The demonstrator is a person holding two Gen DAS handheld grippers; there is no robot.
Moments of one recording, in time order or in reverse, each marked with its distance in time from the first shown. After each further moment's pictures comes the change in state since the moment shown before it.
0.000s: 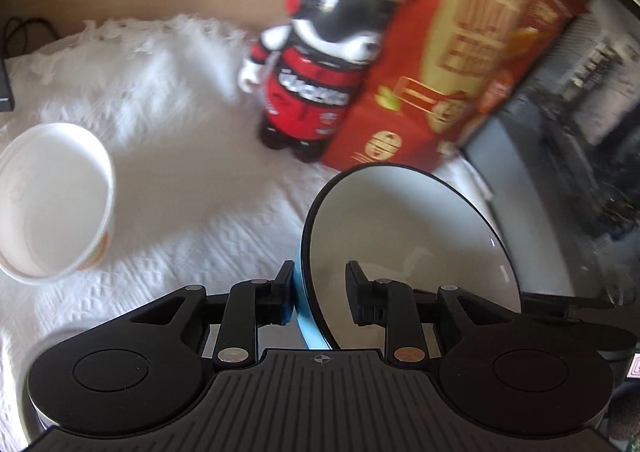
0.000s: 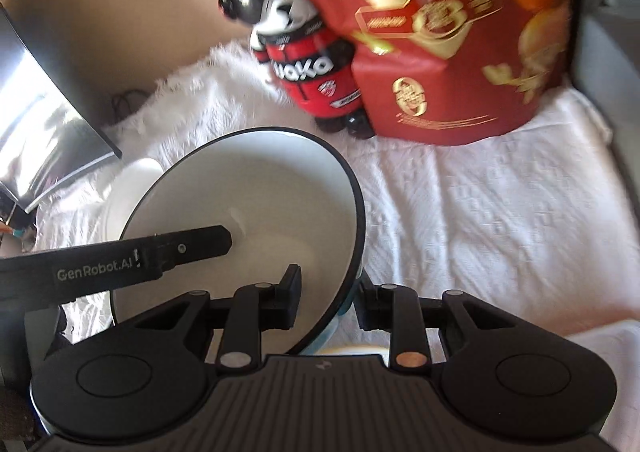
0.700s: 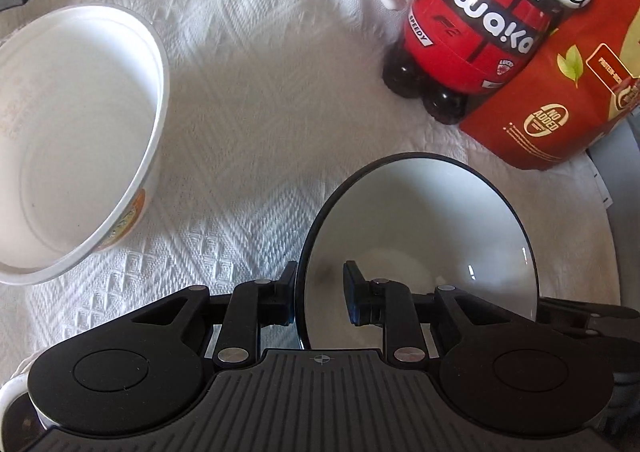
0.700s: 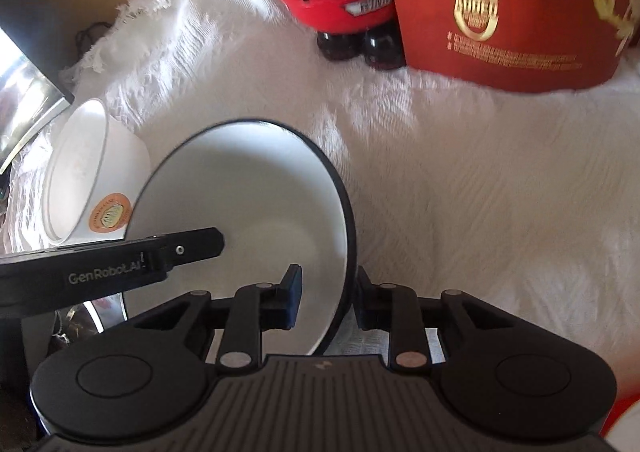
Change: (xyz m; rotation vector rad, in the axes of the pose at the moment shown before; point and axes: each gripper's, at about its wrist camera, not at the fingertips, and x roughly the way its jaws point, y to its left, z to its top) left arm 0.105 0.092 0.000 -0.153 0.123 0.149; right arm 0.120 0.005 0.008 -0.038 0.182 -0.011
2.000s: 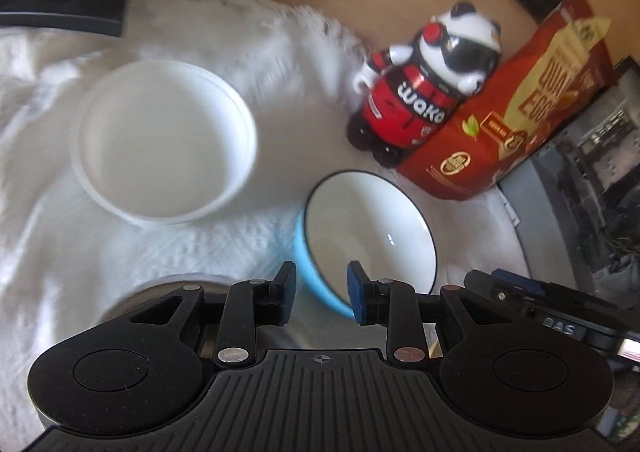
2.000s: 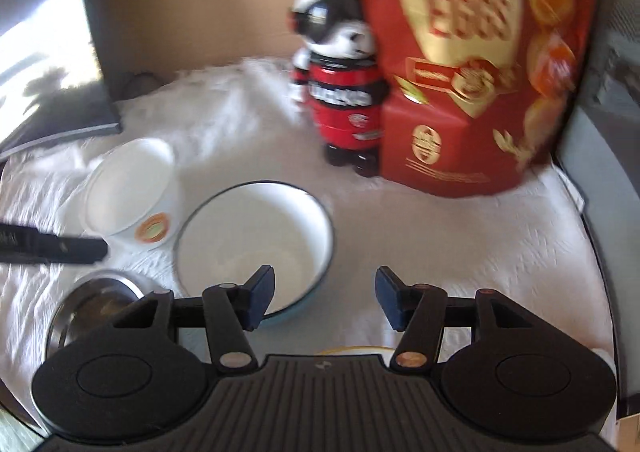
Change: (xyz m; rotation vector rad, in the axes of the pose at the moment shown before) left arm -0.114 0.044 -0.043 -0.019 -0.177 -0.195; right arm -0.123 0.043 -0.052 -0.149 -0.332 -0.150
